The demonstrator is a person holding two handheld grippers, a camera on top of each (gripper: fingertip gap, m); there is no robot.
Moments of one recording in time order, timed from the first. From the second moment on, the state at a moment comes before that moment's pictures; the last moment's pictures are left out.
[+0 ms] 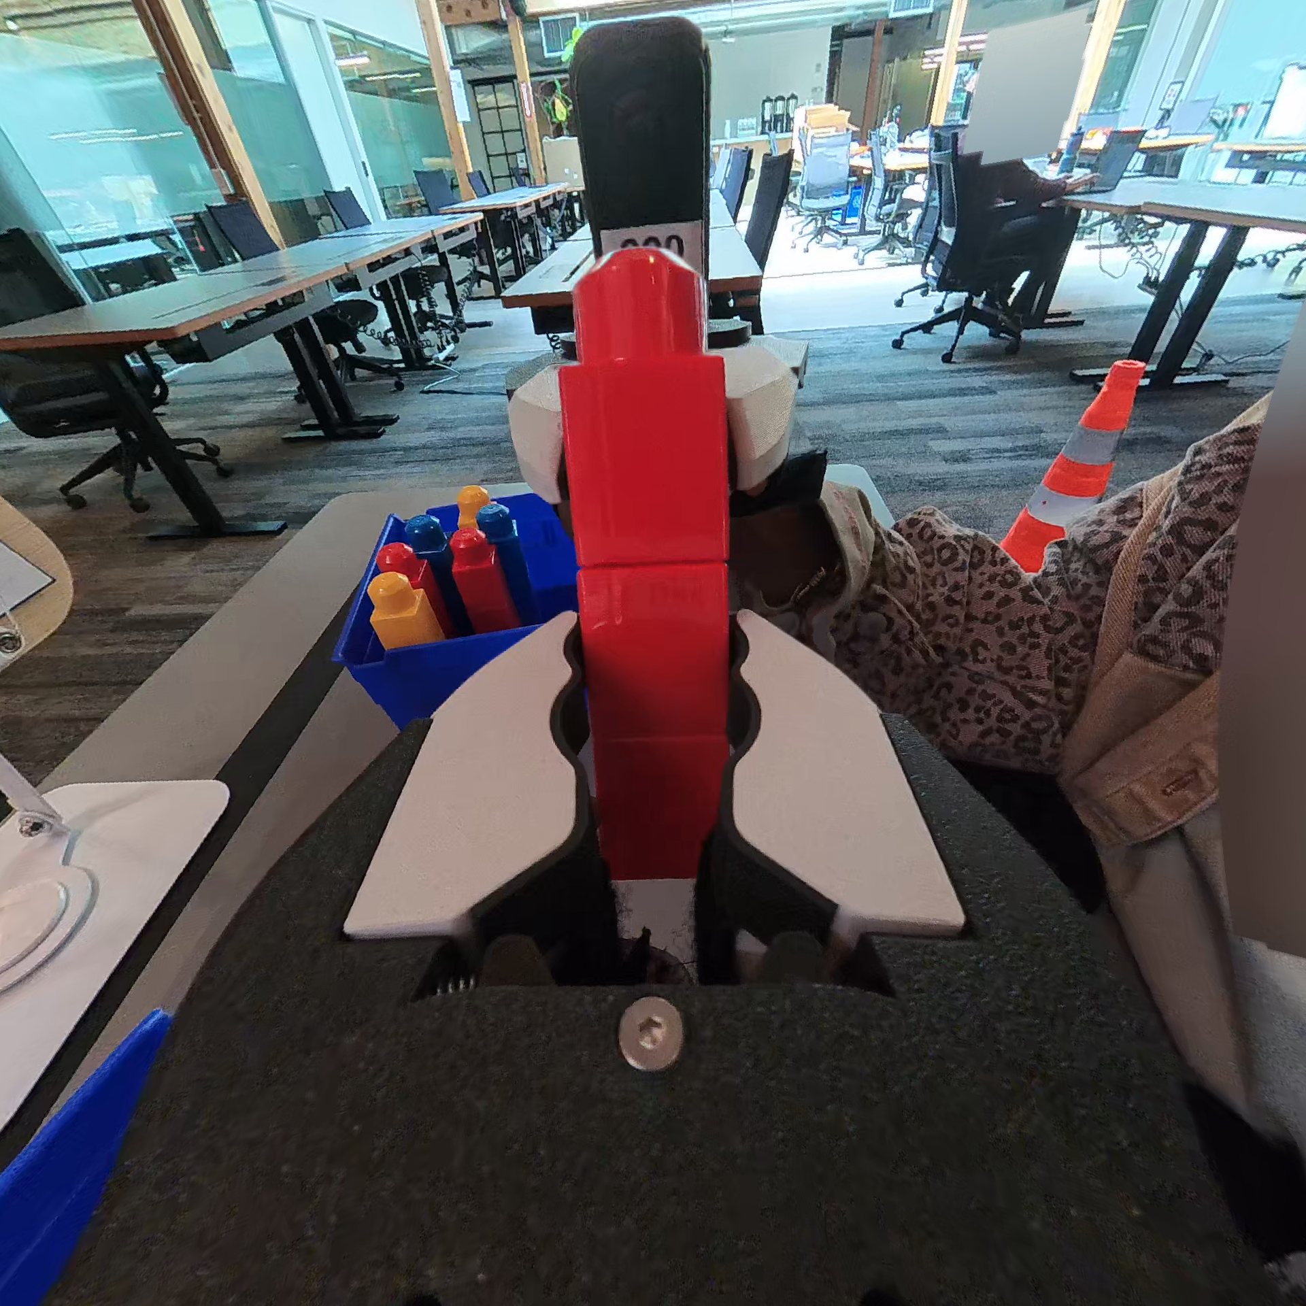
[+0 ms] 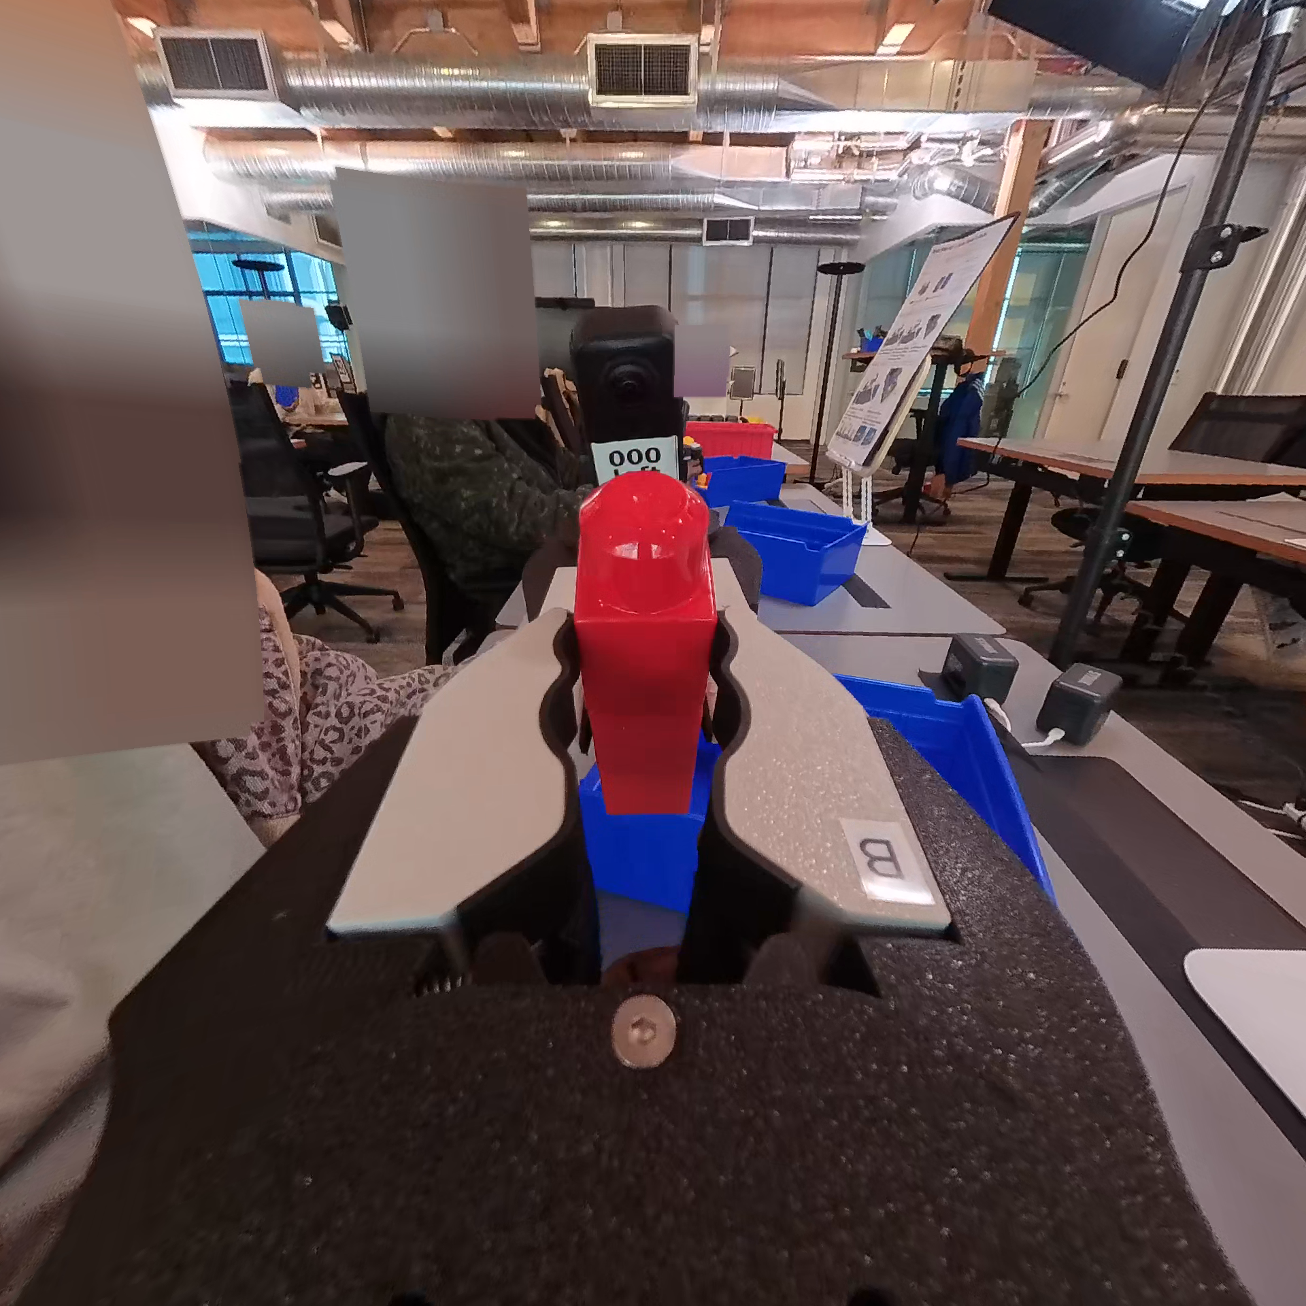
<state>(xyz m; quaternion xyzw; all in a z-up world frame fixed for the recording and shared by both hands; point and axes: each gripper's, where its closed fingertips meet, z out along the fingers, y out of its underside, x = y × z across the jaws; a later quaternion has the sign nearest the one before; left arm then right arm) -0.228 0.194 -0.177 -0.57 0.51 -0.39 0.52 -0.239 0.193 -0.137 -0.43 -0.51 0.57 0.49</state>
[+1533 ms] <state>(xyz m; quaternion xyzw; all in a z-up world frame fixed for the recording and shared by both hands) -0.414 0.261 -0.127 -0.63 0.18 -0.11 0.74 -0.028 0.333 -0.243 -0.77 -0.27 0.24 0.53</state>
